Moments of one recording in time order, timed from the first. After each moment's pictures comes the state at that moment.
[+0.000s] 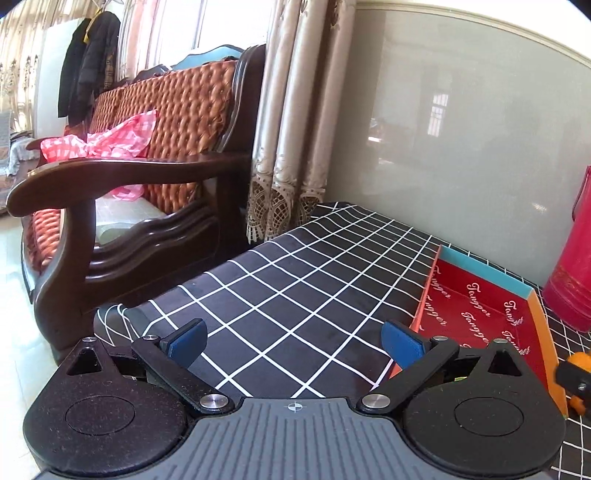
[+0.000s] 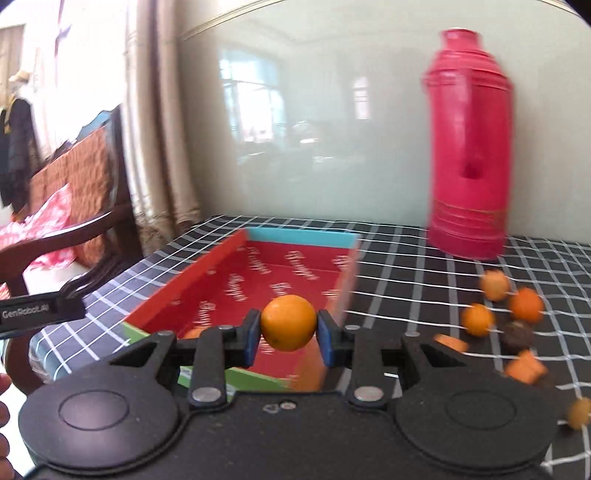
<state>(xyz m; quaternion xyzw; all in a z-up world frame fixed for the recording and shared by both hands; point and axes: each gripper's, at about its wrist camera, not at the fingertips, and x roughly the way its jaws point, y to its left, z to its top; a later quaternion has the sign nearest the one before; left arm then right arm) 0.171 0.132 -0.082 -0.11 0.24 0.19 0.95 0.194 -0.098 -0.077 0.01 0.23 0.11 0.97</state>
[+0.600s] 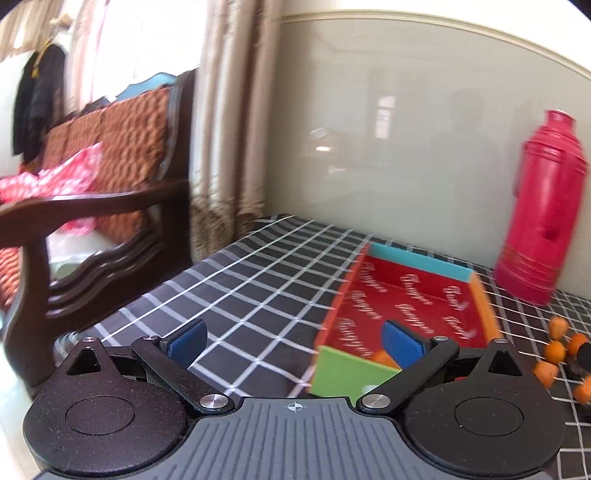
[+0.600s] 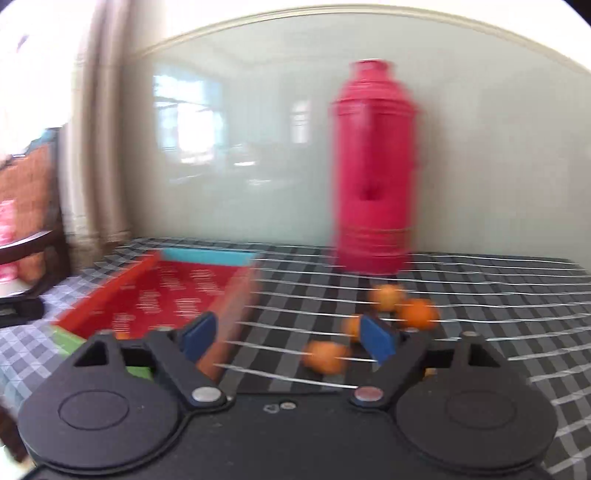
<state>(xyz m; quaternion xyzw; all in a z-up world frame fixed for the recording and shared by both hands) 0.168 0.071 -0.071 -0.05 0.21 0.10 0.97 0.149 -0.185 -0.065 0.01 0.18 -0.07 0.98</state>
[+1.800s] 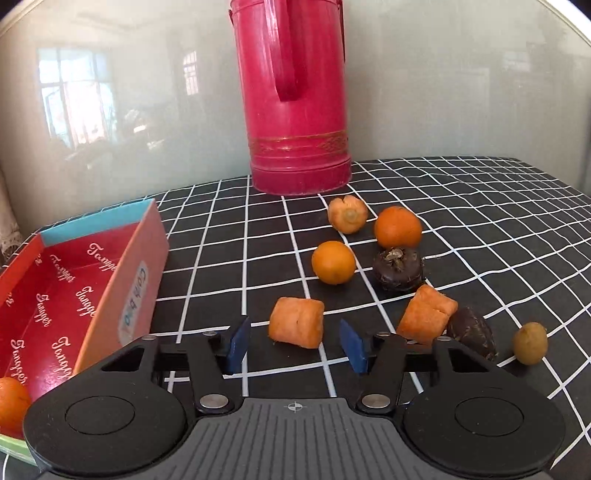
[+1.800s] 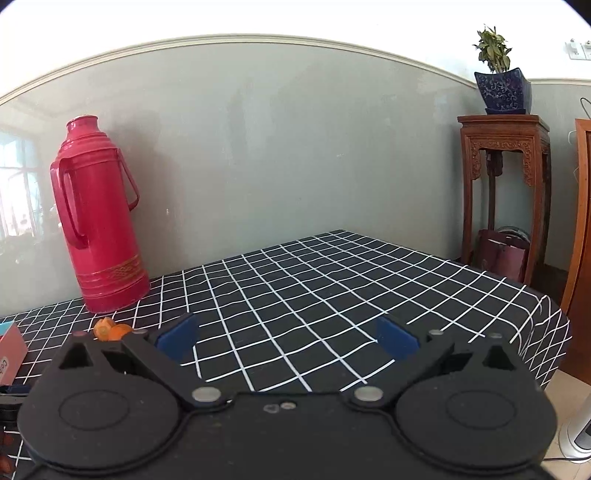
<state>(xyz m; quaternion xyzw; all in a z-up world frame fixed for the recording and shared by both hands) 0.246 -0.165 -0.128 0.11 0.29 -0.16 0.94 0.050 -0.341 -0.072 0.11 0.12 -0.33 0.93</state>
